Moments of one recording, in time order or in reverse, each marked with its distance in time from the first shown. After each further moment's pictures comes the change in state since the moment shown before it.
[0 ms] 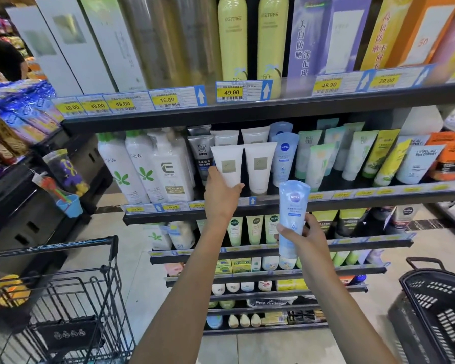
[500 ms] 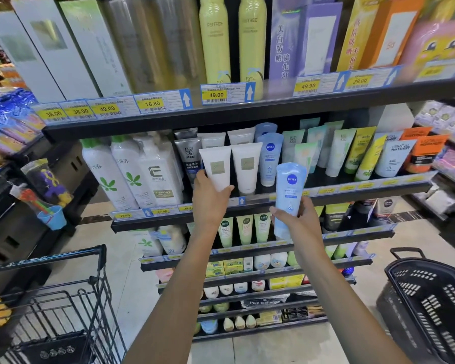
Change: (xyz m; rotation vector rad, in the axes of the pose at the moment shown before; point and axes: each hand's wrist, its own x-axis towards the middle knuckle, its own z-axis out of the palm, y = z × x) left_hand -0.005 -0.007 -0.004 0.047 -0.020 0.033; right_hand 0.016 -0.020 0.003 -0.007 0.105 -0.080
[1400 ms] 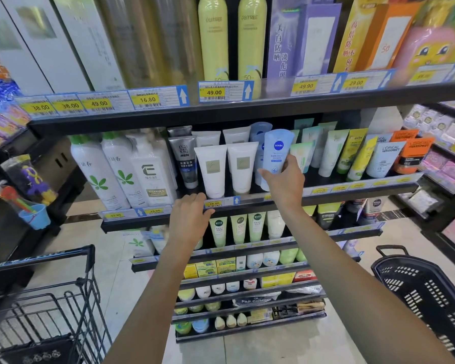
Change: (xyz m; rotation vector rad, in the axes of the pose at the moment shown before) left_hand -0.012 -0.052 -0.027 0.636 -0.100 0.428; right_hand 0.087 -0.033 0.042 -0.443 0.210 -0.264
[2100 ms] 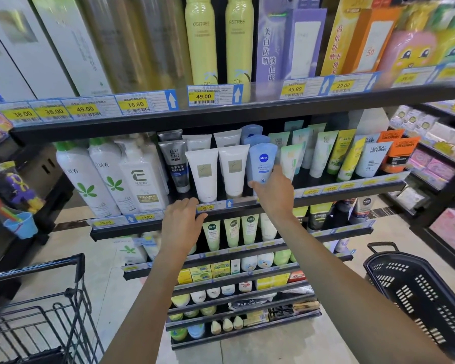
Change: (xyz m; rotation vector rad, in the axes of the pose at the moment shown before) left_hand -0.002 -0.004 0.008 -0.014 0.028 0.025; right_hand 0.002 0.020 0.006 -0.371 -0.045 -0.046
